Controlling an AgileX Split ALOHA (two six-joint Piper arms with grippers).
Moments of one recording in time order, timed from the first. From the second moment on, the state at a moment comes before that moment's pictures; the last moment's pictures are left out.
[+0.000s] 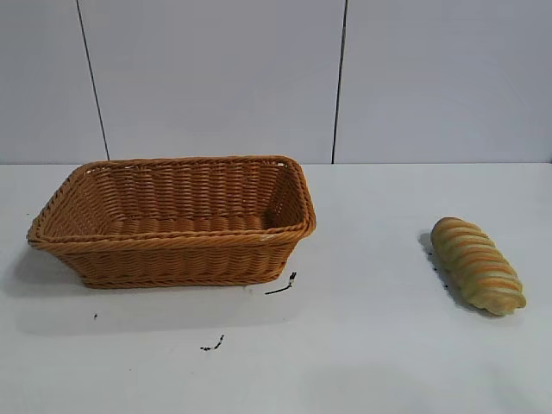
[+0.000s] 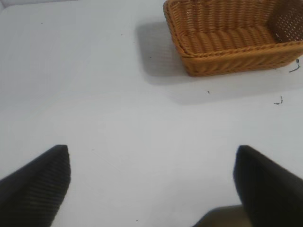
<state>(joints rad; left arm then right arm) -0.04 -0.01 -0.50 0.00 1.07 0.07 0.00 0.00 -0.49 0.09 1.03 -0.07</state>
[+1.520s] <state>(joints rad) -0.04 -0.01 -0.50 0.00 1.07 0.07 0.00 1.84 -1.32 0.09 0.94 -0.08</state>
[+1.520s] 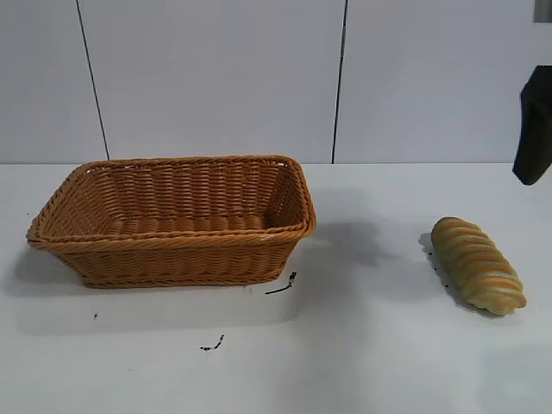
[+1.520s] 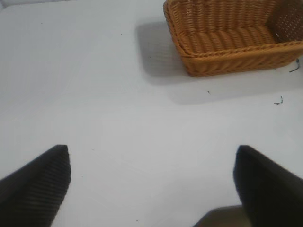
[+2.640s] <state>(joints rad) -0.04 -0.01 -0.50 0.00 1.07 0.07 0.05 2.13 -1.39 0.07 0.76 -0.01</state>
